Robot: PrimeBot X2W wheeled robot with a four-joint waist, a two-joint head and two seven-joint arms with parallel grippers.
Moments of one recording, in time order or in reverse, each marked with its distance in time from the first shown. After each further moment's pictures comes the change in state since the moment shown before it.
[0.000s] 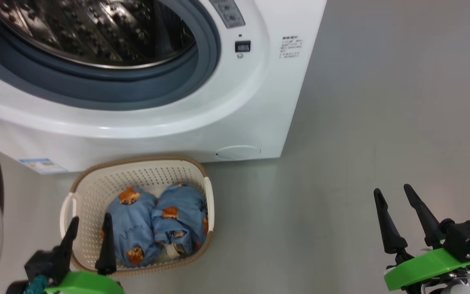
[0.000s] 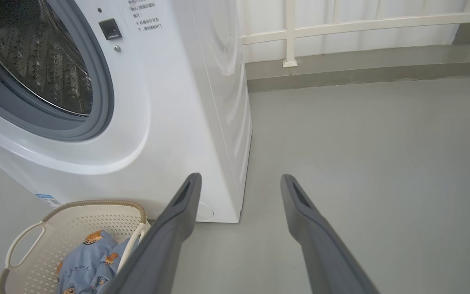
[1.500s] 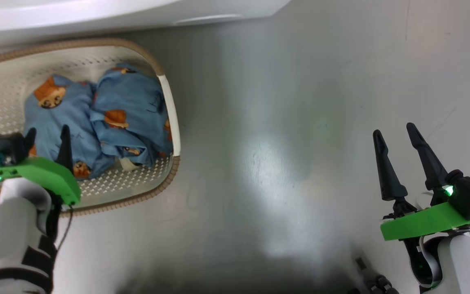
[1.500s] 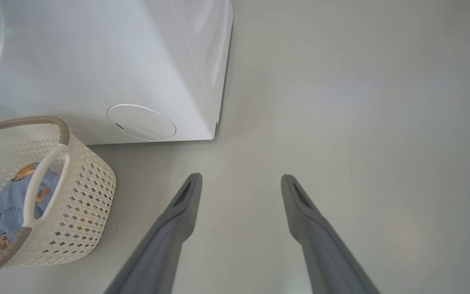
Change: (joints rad) left arm -0.694 0.117 -0.007 0.723 0.044 -0.075 0.001; right arm -0.188 0.001 0.014 -0.040 -0.029 0.000 -0.028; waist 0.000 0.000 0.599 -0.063
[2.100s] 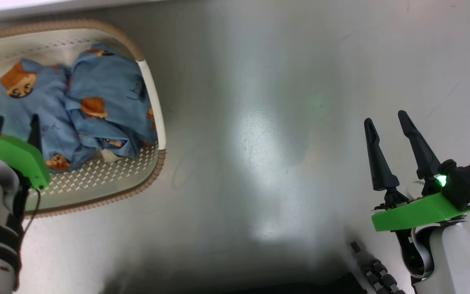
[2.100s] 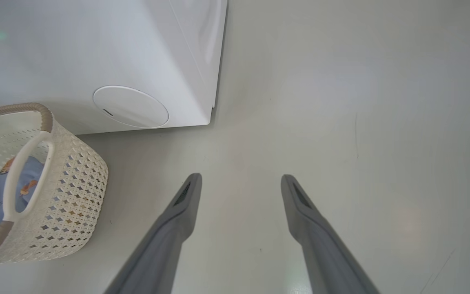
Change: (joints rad) left arm -0.158 0.081 -0.056 0.187 0.021 -0.017 0.043; right arm -0.044 0.021 0.021 -0.003 -0.002 0.000 0.000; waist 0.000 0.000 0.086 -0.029
